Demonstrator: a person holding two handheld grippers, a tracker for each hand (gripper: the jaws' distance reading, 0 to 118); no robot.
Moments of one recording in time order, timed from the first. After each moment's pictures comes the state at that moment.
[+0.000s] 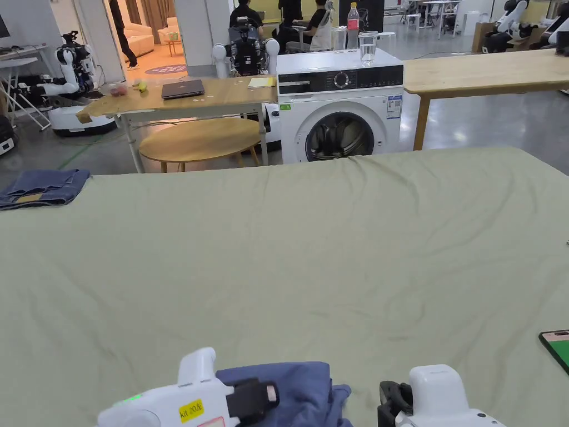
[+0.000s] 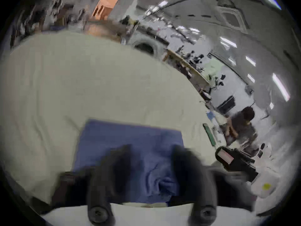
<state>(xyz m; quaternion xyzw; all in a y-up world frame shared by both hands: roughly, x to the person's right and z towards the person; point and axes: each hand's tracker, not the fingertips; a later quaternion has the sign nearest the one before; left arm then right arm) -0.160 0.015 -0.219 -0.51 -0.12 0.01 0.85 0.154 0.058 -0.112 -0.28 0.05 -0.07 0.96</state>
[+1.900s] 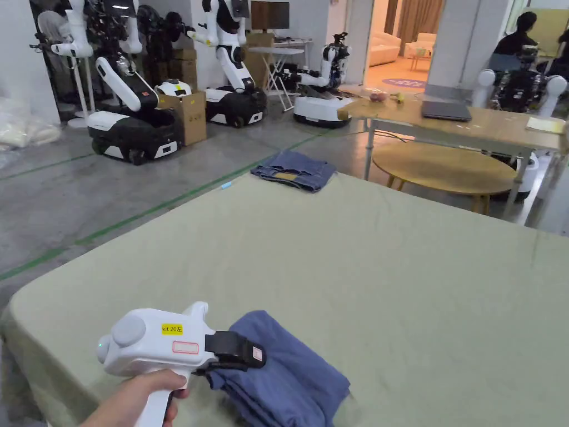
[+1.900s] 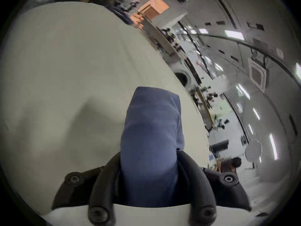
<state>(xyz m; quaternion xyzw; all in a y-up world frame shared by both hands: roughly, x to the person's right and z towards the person) -0.580 0.000 -0.284 -0.38 -0.12 0.41 0.82 0.047 -0.007 -0.184 -0.37 0.20 -0.17 0.89</state>
